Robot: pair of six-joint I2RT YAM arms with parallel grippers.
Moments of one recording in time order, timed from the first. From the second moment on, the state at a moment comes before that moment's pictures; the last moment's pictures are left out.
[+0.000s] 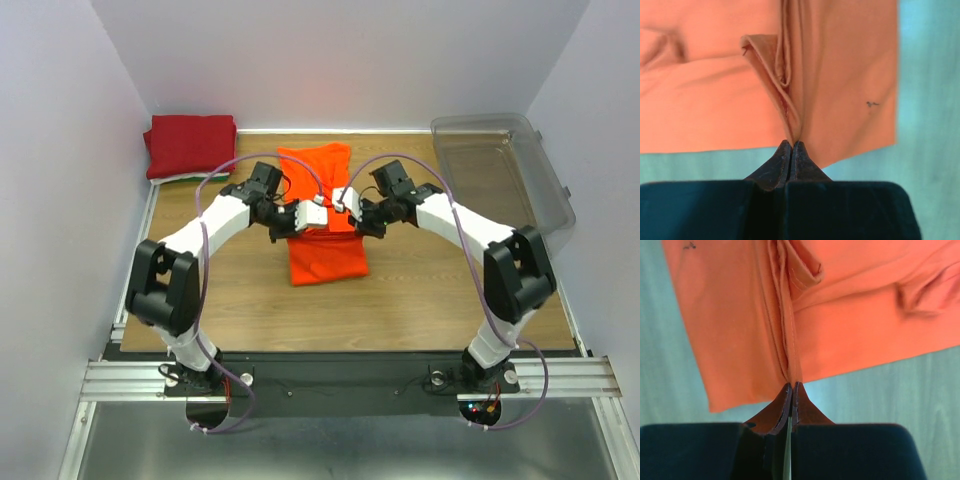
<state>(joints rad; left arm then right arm) -0.41 1.62 1.19 -0.66 0.55 1.07 0.51 1.72 1.29 -0.54 -0.52 -0.85</state>
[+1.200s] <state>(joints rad) -0.27 1.65 1.23 -0.58 0.54 1.03 0.45 1.73 1.30 -0.44 -0.48 -0.73</state>
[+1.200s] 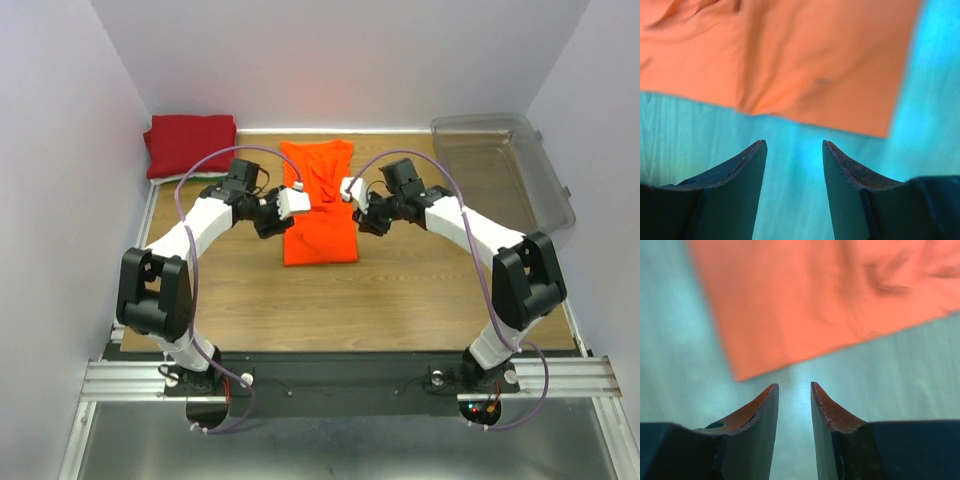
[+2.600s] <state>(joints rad) -0.38 1.62 1.07 -0.50 0.51 1.03 0.60 1.75 1.10 -0.26 -0.43 -0.70</state>
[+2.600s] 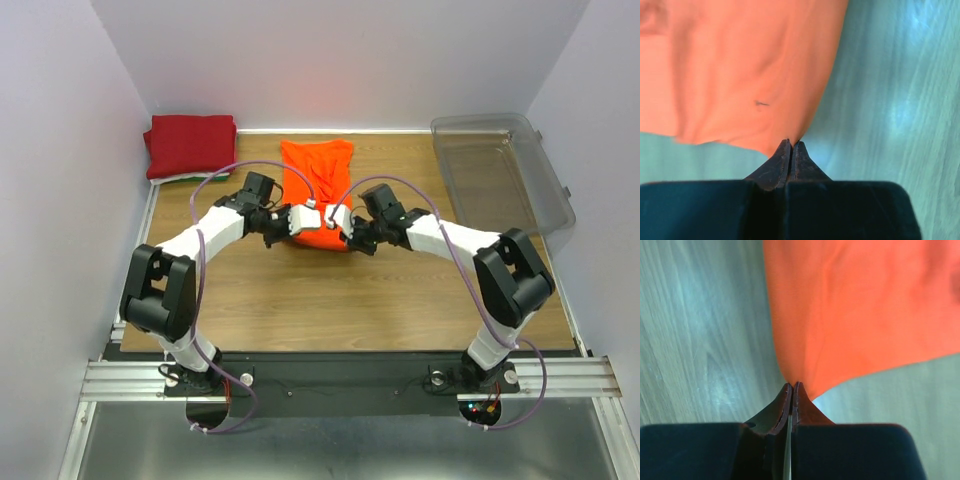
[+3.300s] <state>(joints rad) -0.60 1.10 0.97 -1.00 0.64 1.05 0.78 1.17 1.03 -0.70 -0.53 -0.51</state>
